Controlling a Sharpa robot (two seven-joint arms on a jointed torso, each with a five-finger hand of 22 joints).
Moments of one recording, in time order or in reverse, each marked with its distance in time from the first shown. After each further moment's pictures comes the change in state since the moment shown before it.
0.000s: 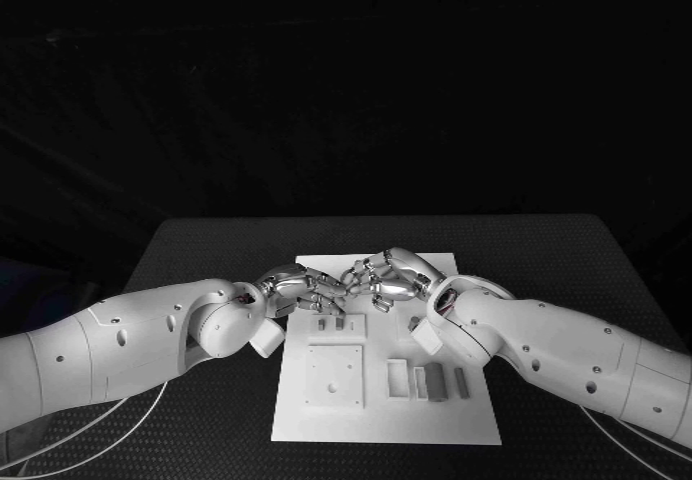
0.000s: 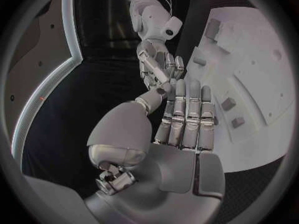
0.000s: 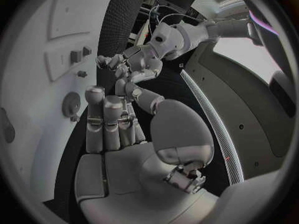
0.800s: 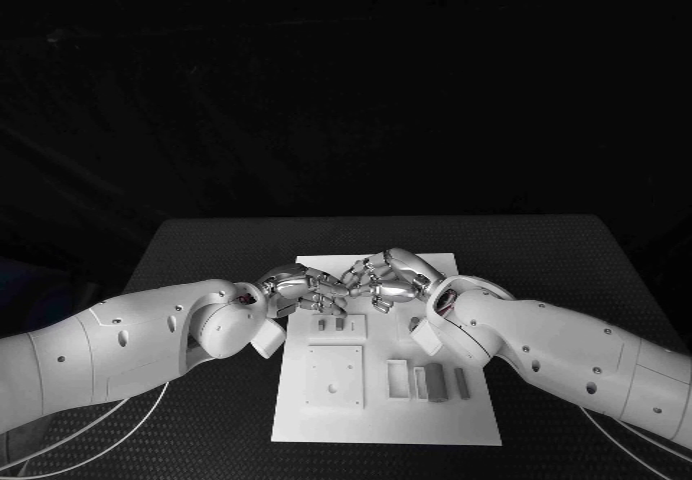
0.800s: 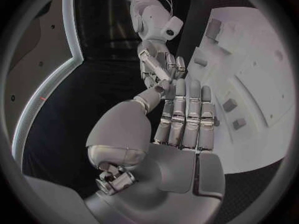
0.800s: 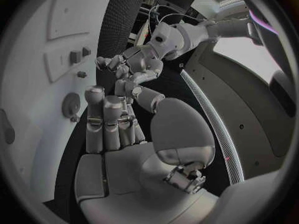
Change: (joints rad) left arm 0.000 0.002 0.000 0.003 -0.001 -0.001 0.009; left_hand 0.021 0.007 -0.007 -0.001 0.000 0.051 -0.032 0.030 -0.006 0.020 -0.005 0.000 -0.040 0.000 0.000 0.009 -0.014 0.000 0.000 0.000 0.000 -0.001; right arm 0.000 0.001 0.000 0.003 0.001 -0.001 -0.005; right_hand 0.008 -0.069 -0.010 -0.004 0.000 -0.032 0.007 -0.008 0.008 -0.027 0.009 0.001 0.001 0.000 0.007 0.000 0.001 0.000 0.003 -0.004 0.000 0.000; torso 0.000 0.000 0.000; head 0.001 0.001
